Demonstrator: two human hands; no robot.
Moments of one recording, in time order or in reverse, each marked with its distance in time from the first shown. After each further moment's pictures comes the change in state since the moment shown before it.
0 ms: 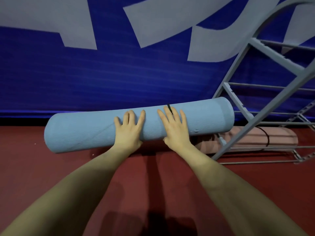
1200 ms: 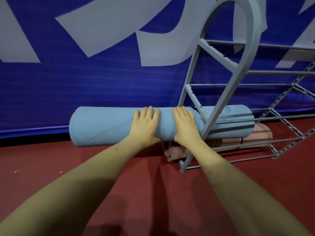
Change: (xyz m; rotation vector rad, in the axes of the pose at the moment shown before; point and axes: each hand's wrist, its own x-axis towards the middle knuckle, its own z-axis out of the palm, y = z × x) left_hand 0.083 0.157 -0.053 -0.032 -0.069 0.227; right_hand -0.020 0.159 -0.024 0.199 -0.166 0.218
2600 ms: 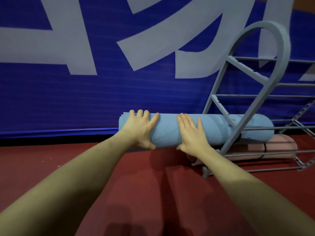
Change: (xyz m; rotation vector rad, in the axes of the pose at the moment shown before) left_hand -0.072 -0.108 -0.060 0.246 -0.113 0.068; right_hand -0.024 -0.094 -0.020 -0.218 -0.048 -0.150
